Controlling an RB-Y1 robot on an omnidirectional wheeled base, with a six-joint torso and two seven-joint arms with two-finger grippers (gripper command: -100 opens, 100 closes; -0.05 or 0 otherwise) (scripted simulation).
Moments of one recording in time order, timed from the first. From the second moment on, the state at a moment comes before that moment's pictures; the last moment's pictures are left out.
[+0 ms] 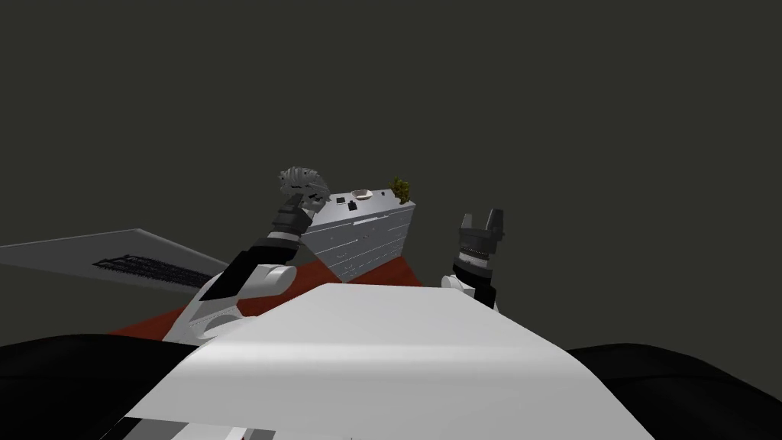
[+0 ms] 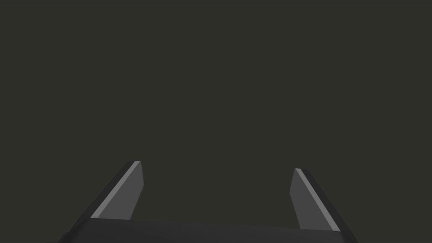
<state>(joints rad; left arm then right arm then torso) 0.47 0.32 0.30 -2.44 0.27 0.11 -0.04 0.52 0.02 -0.04 -2.37 -0.04 -0.56 0.05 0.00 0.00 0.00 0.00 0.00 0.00</state>
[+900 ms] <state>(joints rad) 0.45 0.41 0.39 -2.46 0.34 0.35 -0.01 0.52 0.02 -0.04 -2.37 -0.04 -0.56 0.05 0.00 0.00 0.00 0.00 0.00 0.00</state>
